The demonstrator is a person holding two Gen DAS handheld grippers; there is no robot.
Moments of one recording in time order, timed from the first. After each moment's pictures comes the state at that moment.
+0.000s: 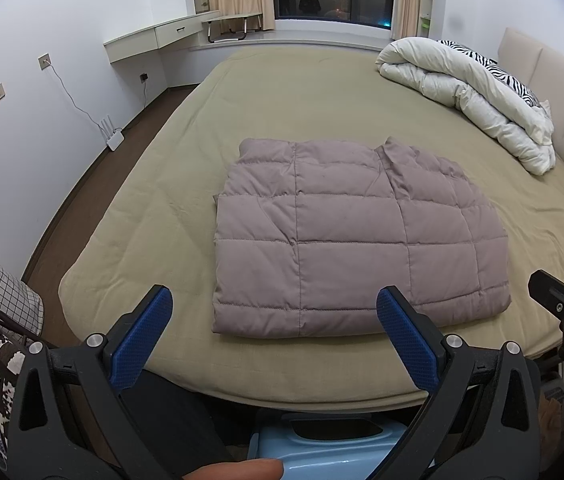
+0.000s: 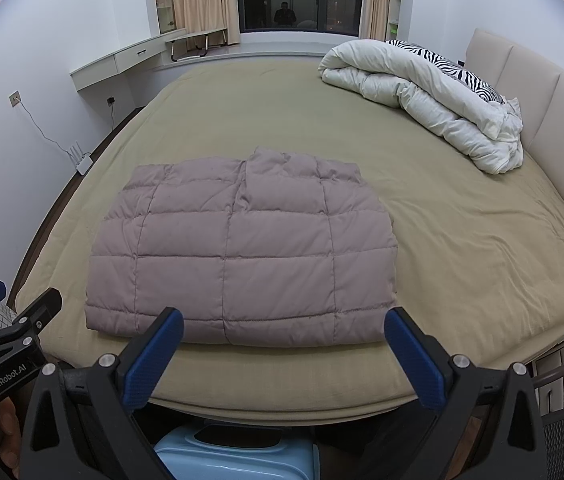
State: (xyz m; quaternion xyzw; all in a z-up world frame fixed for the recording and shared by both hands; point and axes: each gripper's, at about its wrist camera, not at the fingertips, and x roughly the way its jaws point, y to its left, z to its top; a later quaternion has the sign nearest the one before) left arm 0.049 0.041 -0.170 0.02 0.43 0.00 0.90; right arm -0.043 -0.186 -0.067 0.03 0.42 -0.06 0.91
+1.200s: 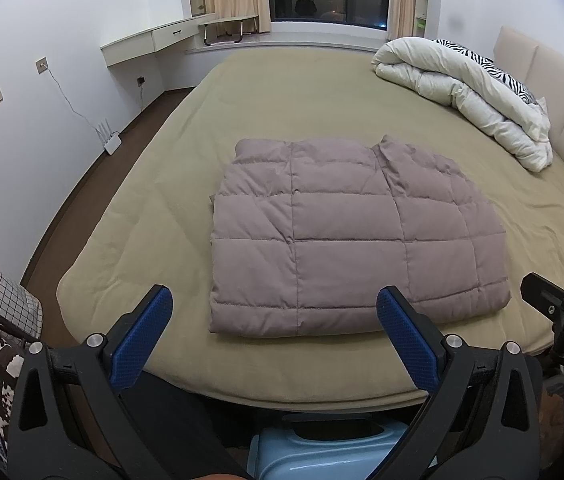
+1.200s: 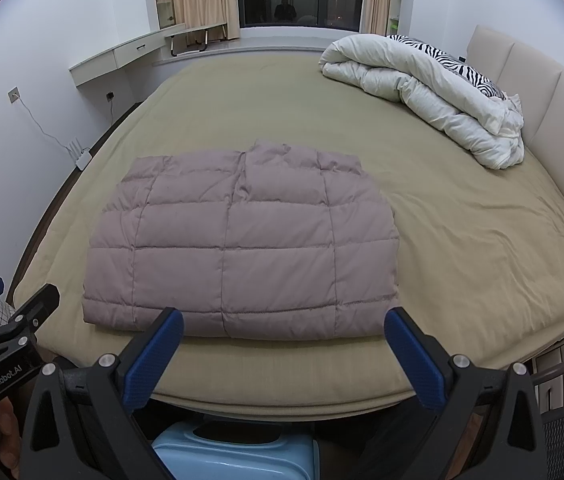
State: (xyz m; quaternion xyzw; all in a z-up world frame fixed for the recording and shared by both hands) left arm 0.047 0.044 -0.170 0.03 0.42 -0.01 0.91; right arm -0.049 -0.189 -0.076 0.03 0.43 -0.06 0.90
